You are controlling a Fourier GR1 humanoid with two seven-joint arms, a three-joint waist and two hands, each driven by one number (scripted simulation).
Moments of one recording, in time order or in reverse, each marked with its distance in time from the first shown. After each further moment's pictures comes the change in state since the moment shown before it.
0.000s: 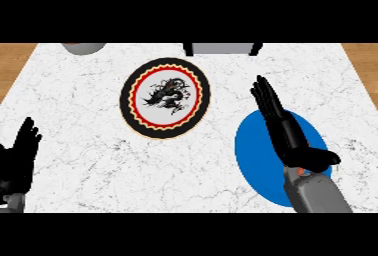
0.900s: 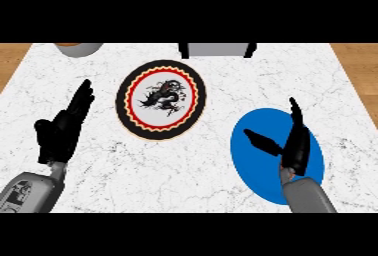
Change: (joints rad) left arm -0.227 -0.064 -0.174 -0.098 -0.109 -0.110 -0.010; right arm 0.033 0.032 -0.039 0.224 0.485 -0.685 0.447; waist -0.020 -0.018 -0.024
